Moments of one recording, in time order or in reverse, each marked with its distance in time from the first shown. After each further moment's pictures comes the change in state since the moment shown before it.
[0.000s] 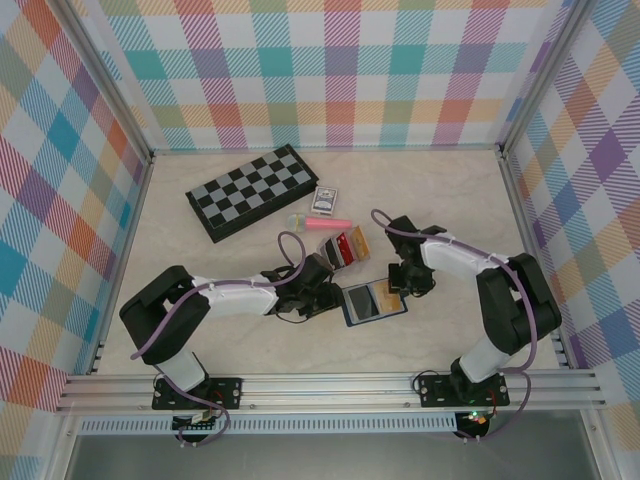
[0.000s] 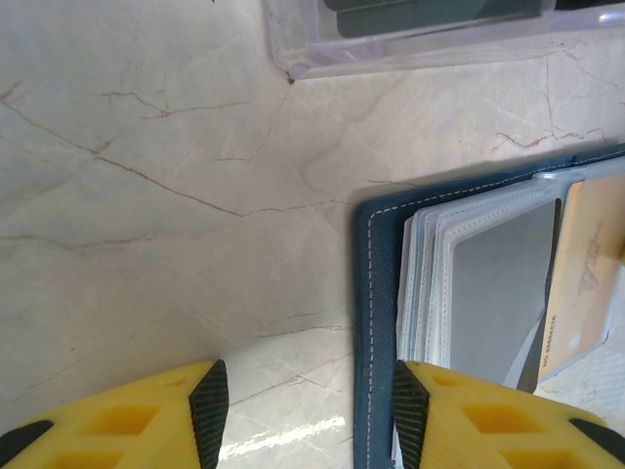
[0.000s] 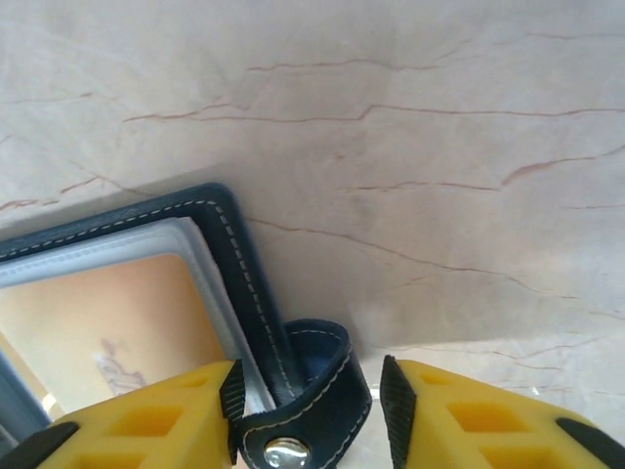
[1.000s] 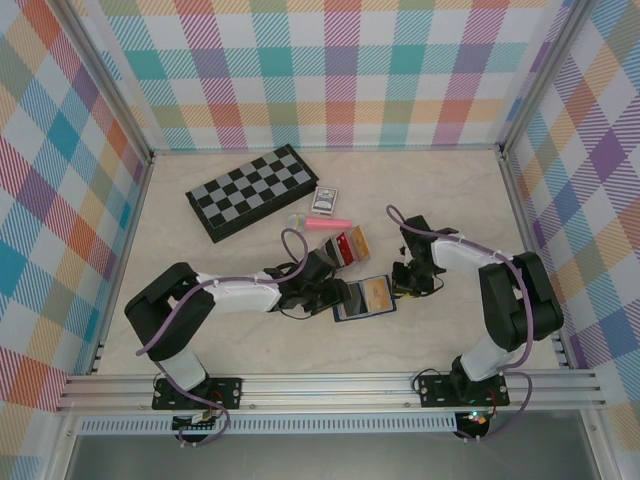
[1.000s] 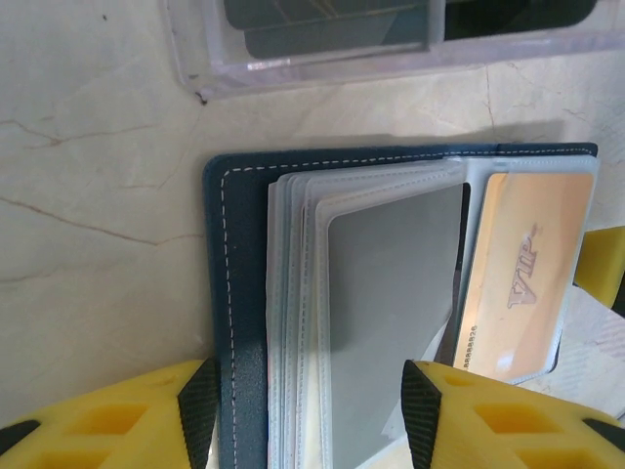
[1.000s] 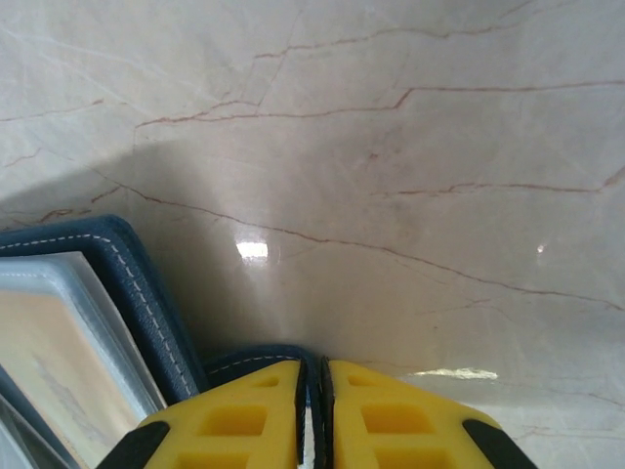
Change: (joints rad) left arm 0.019 0.031 0.025 0.054 0.048 -0.009; right arm -0.095 0.011 -0.055 0.085 -0.245 -0.013
